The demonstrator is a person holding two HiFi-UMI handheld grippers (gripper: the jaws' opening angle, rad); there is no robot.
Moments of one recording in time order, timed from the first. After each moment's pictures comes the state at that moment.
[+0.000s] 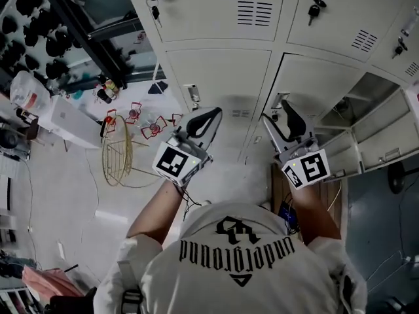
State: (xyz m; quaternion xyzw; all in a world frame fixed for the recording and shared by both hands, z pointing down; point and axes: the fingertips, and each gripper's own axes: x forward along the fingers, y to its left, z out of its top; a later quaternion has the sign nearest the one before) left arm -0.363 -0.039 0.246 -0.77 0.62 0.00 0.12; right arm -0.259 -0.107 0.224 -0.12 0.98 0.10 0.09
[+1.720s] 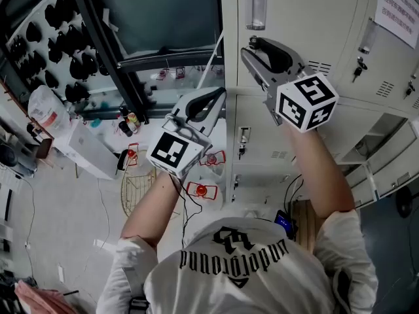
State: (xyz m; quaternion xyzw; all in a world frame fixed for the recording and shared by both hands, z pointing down) left arm -0.522 0.023 0.059 -0.74 0.62 -0.02 0.26; right arm -0.513 -0.049 -0.020 -0.06 0.98 0.15 0.12
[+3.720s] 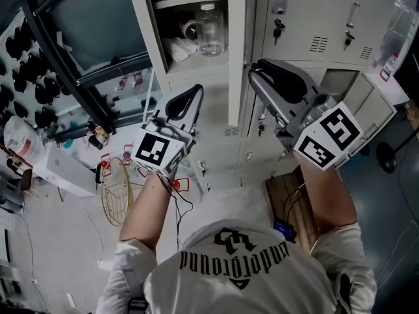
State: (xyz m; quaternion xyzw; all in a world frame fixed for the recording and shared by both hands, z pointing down) left arm -0.386 0.005 0.063 -0.78 0.57 0.02 0.24; right arm -0.275 0.004 -0.020 -0.10 0.98 0.15 0.13
